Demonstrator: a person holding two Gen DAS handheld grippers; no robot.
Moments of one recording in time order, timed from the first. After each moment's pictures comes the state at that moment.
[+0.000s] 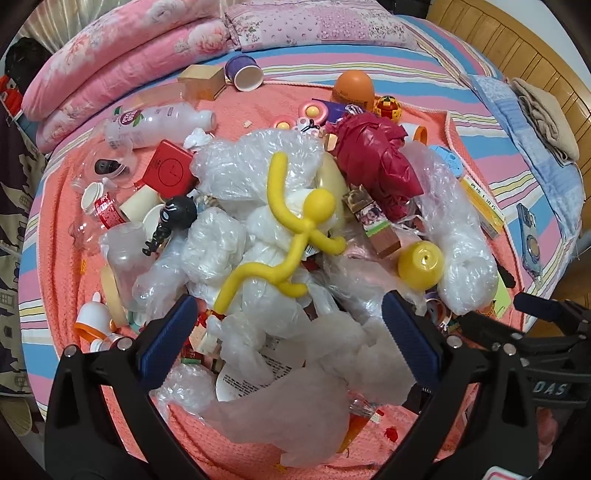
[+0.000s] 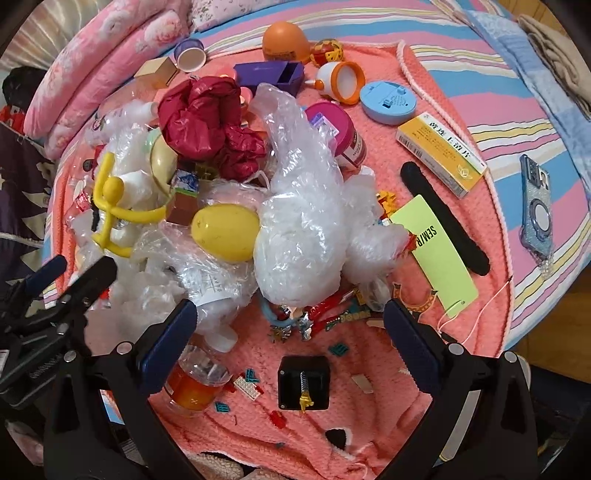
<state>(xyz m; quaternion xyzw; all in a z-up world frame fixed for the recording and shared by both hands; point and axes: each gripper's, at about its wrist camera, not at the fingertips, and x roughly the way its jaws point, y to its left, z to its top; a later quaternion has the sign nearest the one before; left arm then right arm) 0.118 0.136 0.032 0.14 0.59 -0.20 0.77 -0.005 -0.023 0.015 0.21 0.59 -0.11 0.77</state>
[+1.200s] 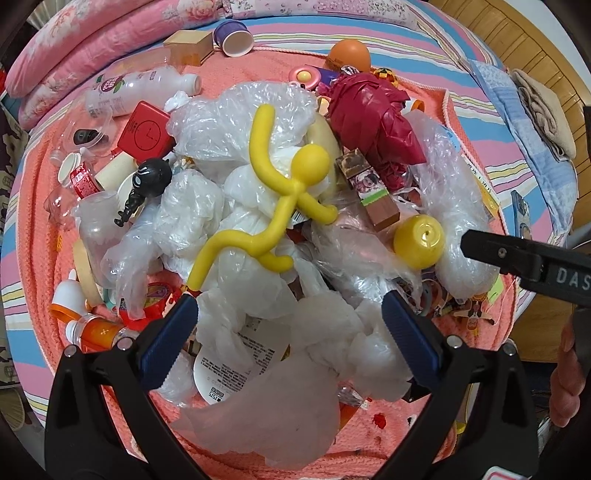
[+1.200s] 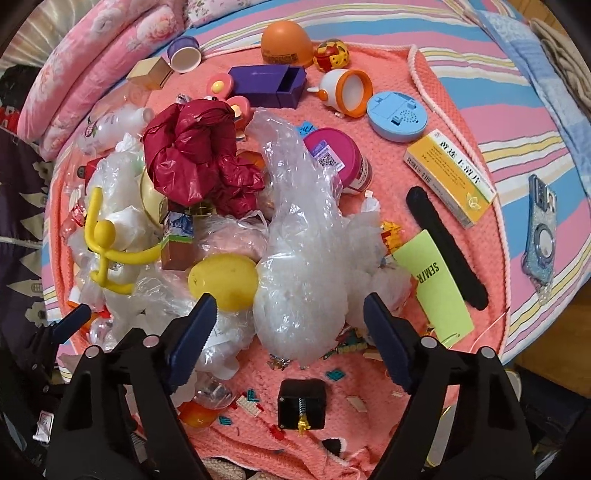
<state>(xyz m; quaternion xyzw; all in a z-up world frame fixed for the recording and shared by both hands) 0.118 0.138 0.007 0.12 0.63 -0.22 0.73 0.038 -0.046 0.014 0.21 0.62 -0.11 0.75</state>
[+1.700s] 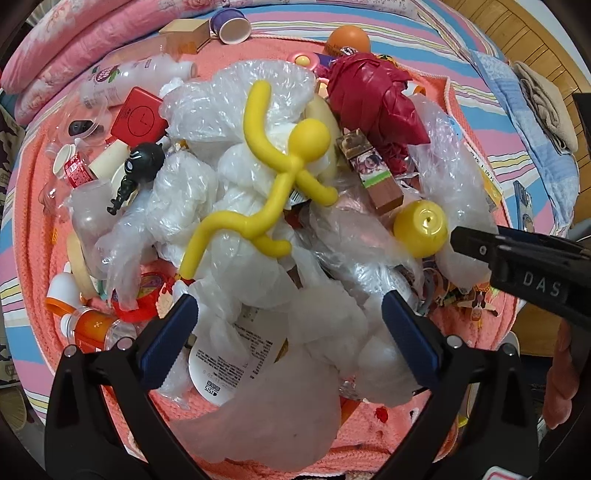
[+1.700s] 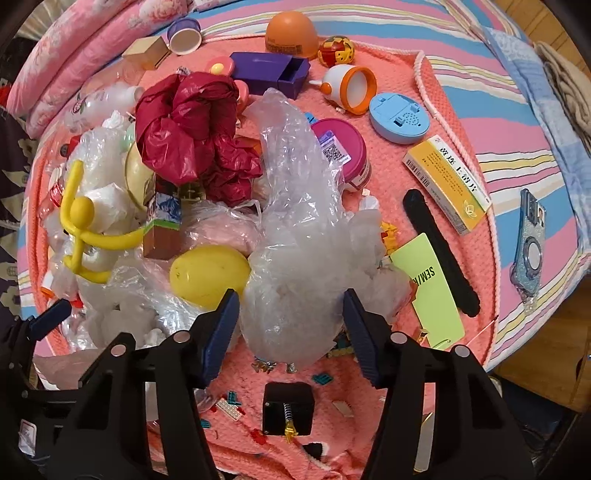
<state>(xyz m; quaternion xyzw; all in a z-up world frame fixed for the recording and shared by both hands) 0.115 0.140 -0.004 0.12 0.65 -0.22 0.72 0.043 -0.030 0.000 0.15 0.63 -0.13 0.75</state>
